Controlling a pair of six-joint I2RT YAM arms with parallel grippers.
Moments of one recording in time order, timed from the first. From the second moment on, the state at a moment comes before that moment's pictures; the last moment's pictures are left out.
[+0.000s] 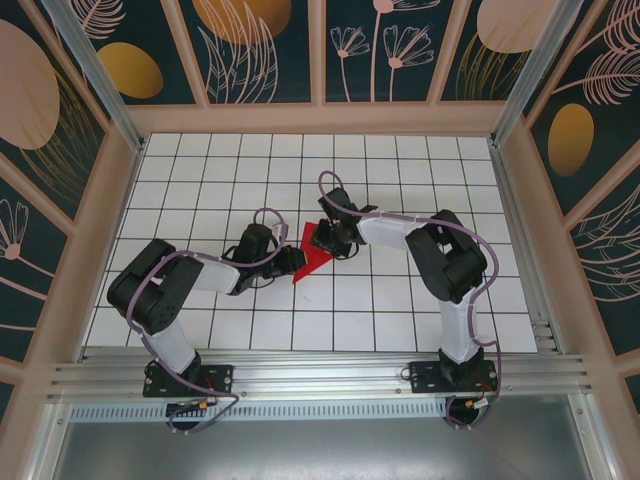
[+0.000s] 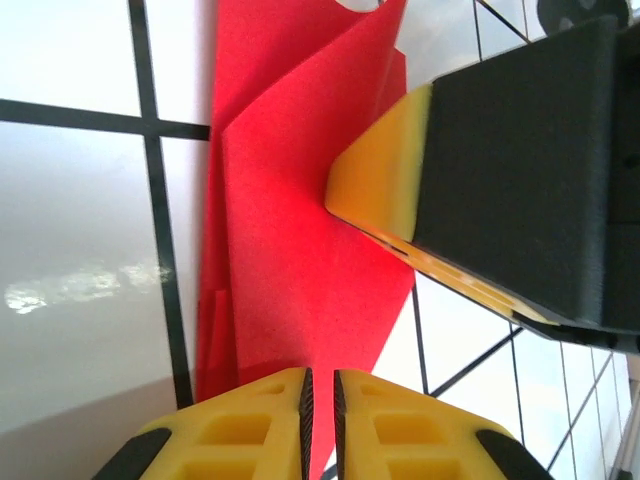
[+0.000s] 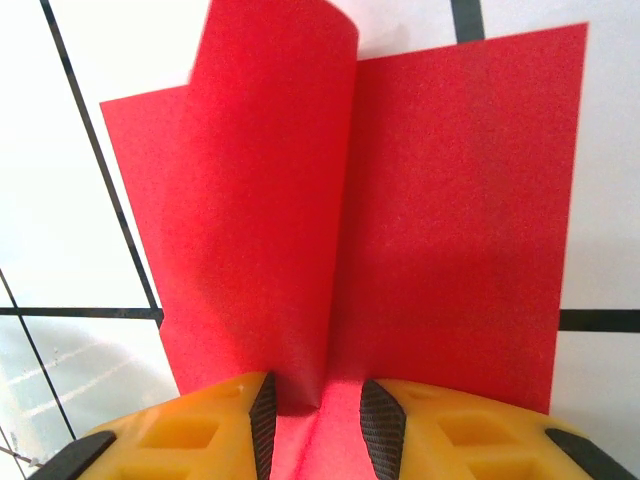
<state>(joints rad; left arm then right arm) -0.54 1.73 0.58 0.48 0.41 -0.80 0.68 2.02 1.25 -0.33 -0.20 1.00</state>
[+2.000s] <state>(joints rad) -0.54 1.76 0.65 0.34 0.35 -0.74 0.67 1.88 1.21 -0.24 -0.28 0.75</state>
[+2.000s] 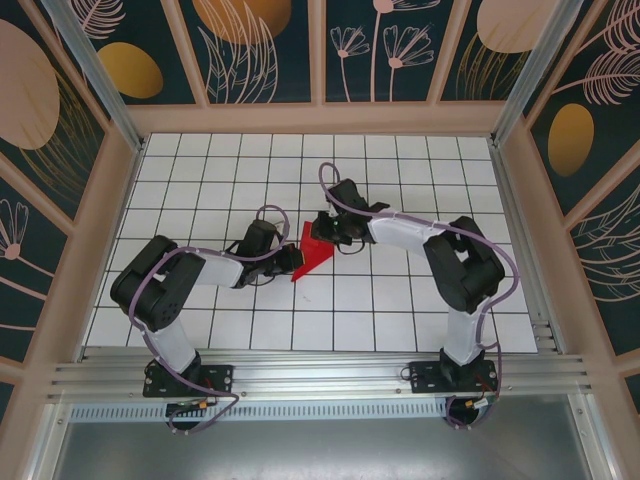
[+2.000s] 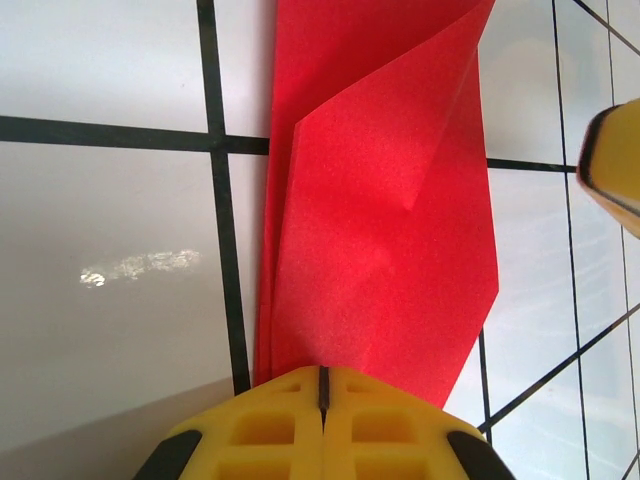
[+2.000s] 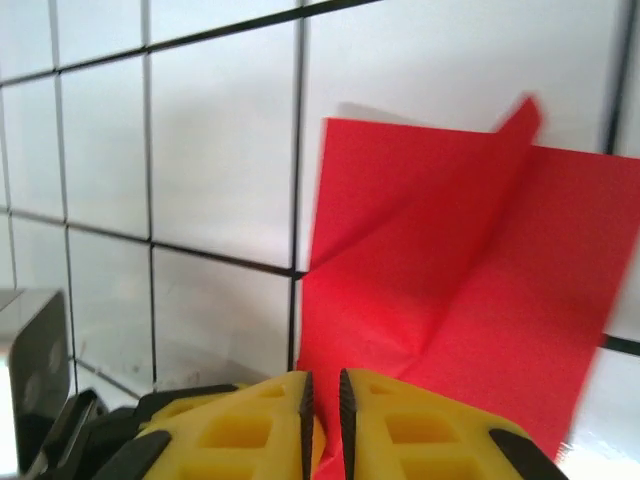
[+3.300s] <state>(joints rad) -0.54 1.77 0.67 0.31 0.36 -0.69 0.64 2.03 1.21 -0.17 -0.44 0.66</state>
